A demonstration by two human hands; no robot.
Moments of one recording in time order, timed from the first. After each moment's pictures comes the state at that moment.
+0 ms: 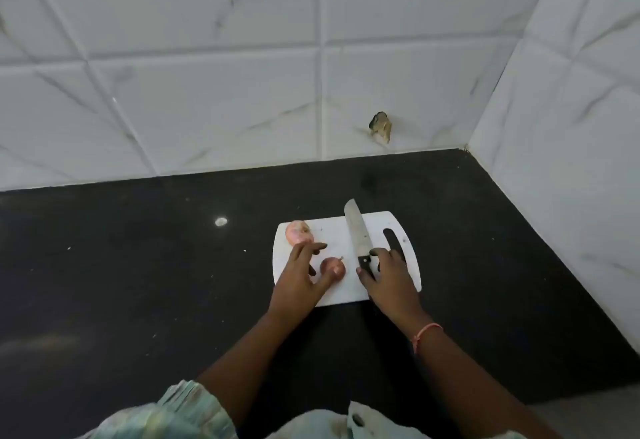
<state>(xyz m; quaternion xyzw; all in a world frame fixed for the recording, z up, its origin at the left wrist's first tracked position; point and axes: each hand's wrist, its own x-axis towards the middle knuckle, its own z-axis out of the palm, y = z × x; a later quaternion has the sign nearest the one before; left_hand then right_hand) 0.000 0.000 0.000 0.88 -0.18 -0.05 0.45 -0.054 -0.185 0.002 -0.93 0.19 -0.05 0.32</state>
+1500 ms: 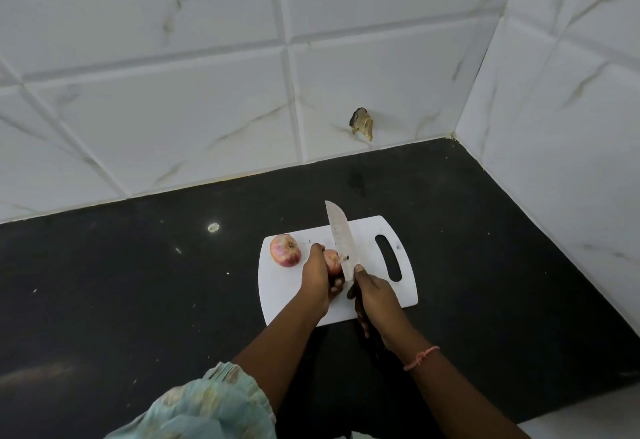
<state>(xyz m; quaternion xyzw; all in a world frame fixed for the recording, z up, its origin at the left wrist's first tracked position) 0.041 -0.086 0.011 0.60 0.22 -0.35 0.69 -0.052 -0.166 0.022 -0.68 0.33 0.04 0.65</state>
